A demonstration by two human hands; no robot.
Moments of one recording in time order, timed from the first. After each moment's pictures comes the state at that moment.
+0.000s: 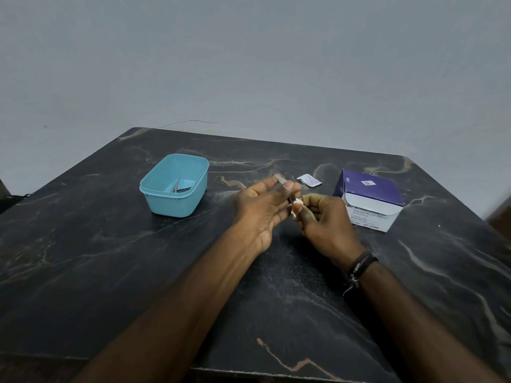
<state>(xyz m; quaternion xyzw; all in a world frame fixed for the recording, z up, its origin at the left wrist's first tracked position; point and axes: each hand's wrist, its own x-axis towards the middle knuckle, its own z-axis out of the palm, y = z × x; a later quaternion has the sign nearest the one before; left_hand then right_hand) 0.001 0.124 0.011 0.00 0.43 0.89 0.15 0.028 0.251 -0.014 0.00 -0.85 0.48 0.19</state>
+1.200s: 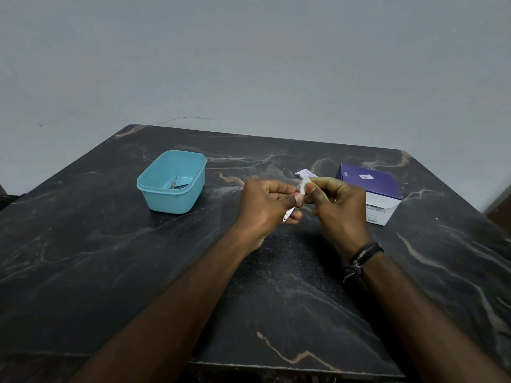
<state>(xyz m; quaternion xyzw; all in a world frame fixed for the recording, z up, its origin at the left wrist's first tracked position) 0.004 0.120 0.005 0.14 0.66 0.73 0.07 0.032 0.255 0.001 -0.05 -0.76 0.57 0.30</state>
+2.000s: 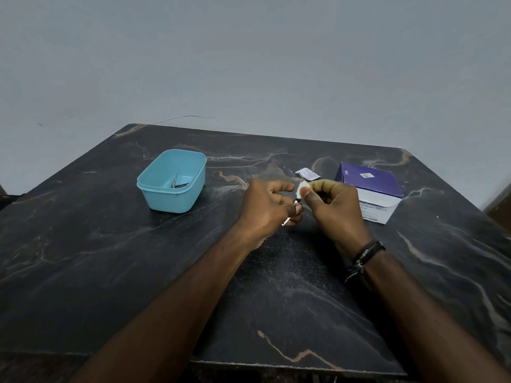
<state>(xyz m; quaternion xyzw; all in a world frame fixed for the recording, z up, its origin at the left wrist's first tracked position) 0.001 0.120 -0.001 0.16 0.69 0.70 0.09 0.027 0.258 -0.005 -0.03 -0.80 0.54 0.25</state>
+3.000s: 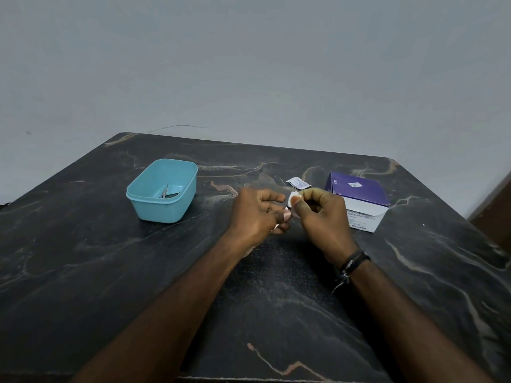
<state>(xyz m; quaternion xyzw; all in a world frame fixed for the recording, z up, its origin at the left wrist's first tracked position) 0.000 0.118 0.000 0.15 0.69 0.70 0.08 0.023 0.261 -0.011 -0.02 -0.82 0.50 0.28</state>
